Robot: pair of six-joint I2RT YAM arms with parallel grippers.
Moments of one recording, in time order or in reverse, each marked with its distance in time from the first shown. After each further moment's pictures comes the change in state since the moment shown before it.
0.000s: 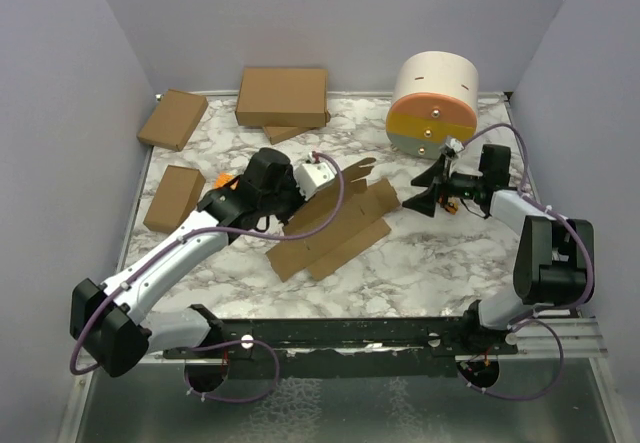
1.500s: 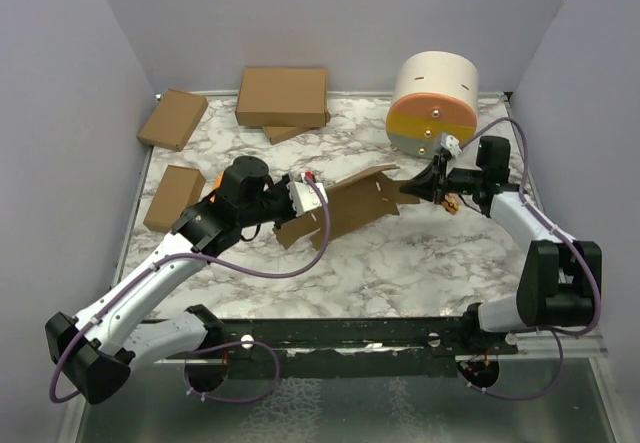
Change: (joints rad) left arm -0.025 -0.212 -0.103 0.105 0.182 0.256; right arm 0.088 -0.079 0.043 -0.053 -0.010 -0.095
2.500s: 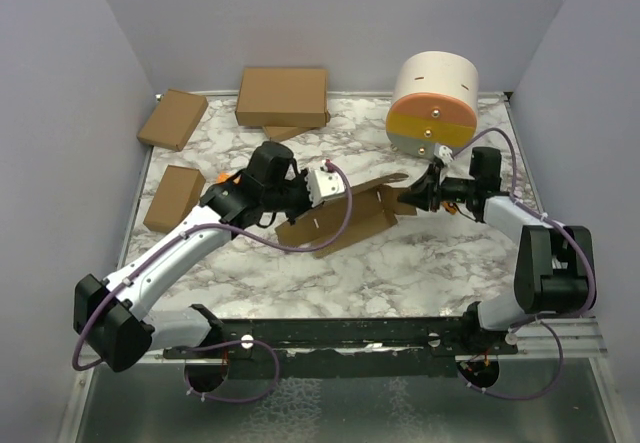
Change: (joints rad) left arm 0.005 0.202 0.131 -0.075 0.093 -0.040; right arm 0.002 0.034 -0.098 0.133 0.017 -0.009
